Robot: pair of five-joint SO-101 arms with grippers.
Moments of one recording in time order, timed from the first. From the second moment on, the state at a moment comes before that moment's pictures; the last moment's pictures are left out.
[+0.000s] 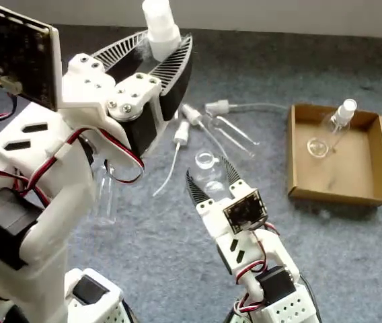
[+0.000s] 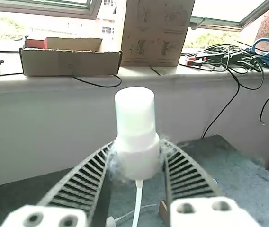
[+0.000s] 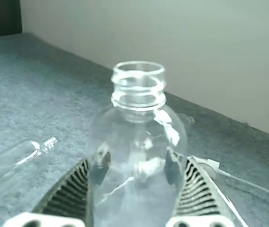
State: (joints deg) left arm 25.2 -32.7 -24.5 67.3 12.5; right arm -30.6 -104.9 95.6 22.2 10.5
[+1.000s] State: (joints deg) left arm 26.1 -48.8 18.9 35.3 13.8; right arm -28.3 -104.9 95.6 22.7 5.9
